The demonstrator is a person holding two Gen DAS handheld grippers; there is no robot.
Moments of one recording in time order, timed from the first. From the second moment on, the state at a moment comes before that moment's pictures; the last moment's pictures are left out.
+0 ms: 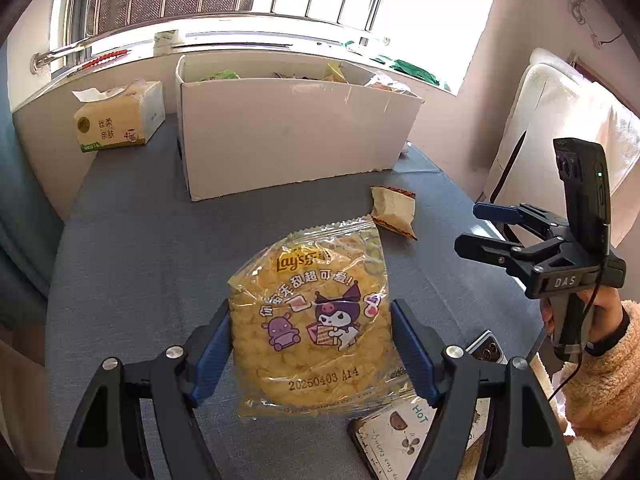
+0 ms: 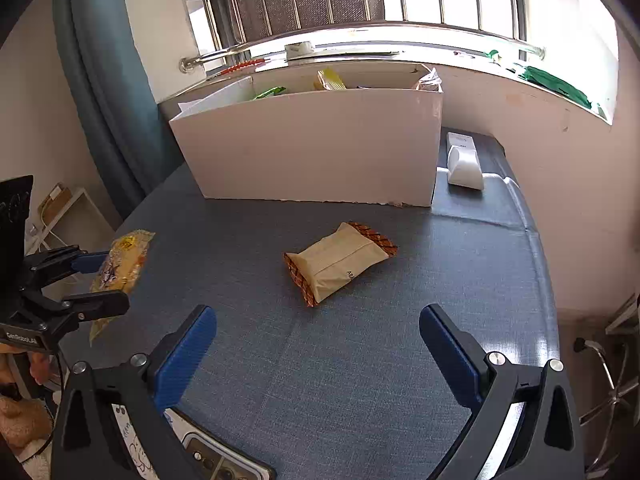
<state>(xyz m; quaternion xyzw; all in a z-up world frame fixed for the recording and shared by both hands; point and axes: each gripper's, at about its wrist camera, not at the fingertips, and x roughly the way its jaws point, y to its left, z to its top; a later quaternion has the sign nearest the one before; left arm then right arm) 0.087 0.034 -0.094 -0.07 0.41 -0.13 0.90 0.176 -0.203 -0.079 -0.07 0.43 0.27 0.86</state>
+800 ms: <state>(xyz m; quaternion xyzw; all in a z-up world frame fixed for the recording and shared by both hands) 0.085 0.040 -0.087 -0.08 0.40 -0.14 0.90 0.222 -0.198 -0.097 -0.06 0.47 0.31 0.82</state>
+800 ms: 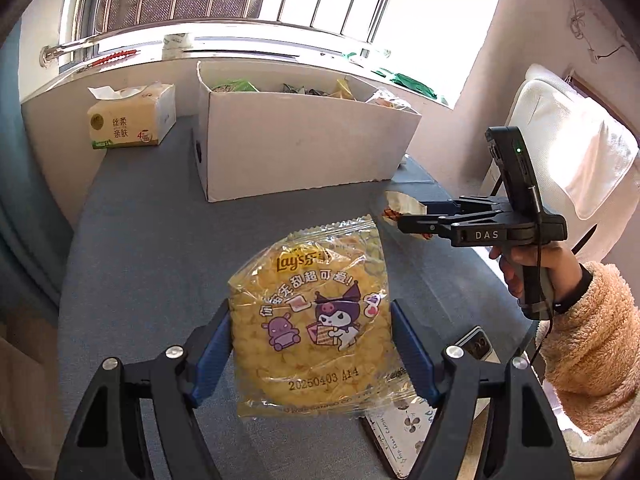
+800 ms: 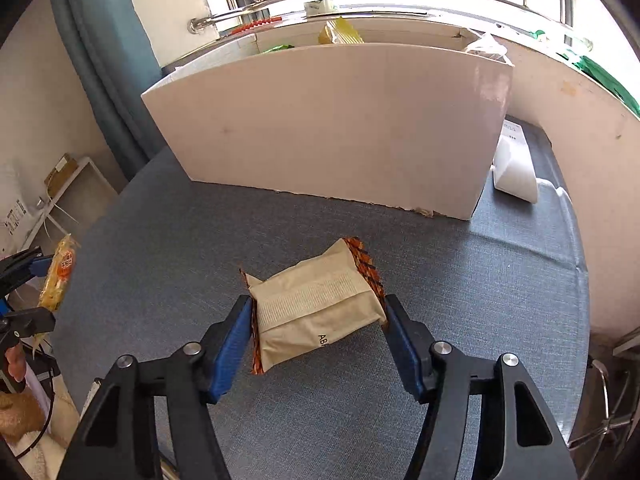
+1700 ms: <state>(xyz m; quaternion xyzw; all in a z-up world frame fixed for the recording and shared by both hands) 0.346 0.045 0.035 -0.07 0.36 -0.10 0.93 0.396 -0.172 0.037 0.05 0.40 0.23 0.88</state>
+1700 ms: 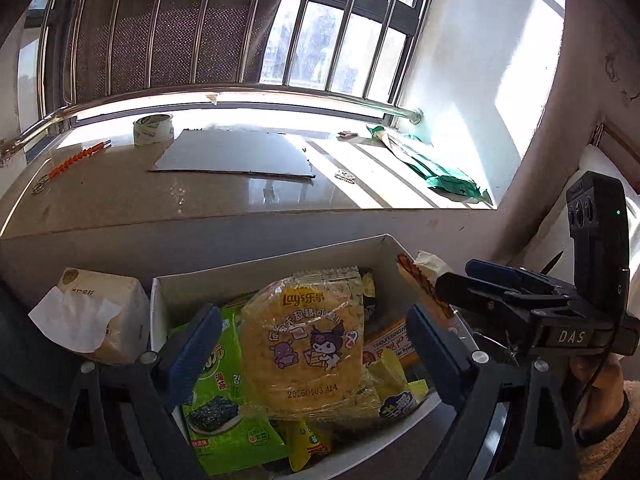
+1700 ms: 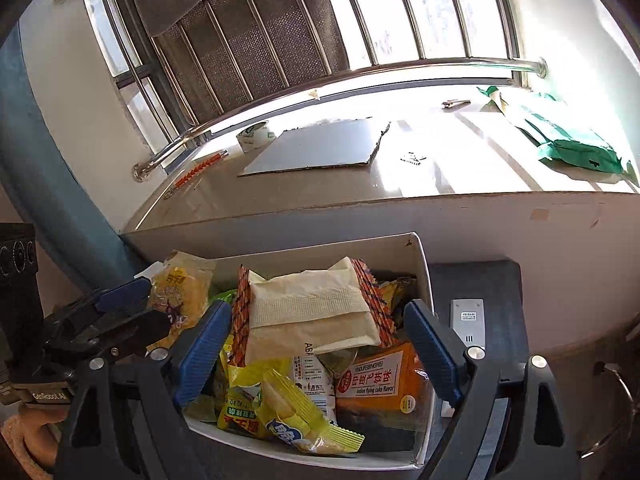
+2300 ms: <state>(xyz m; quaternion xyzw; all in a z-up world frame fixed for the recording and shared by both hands) 0.227 0.061 0.071 -0.07 0.23 -0.04 0.97 0.293 -0.172 0.086 -0.04 0.28 0.25 0.93</state>
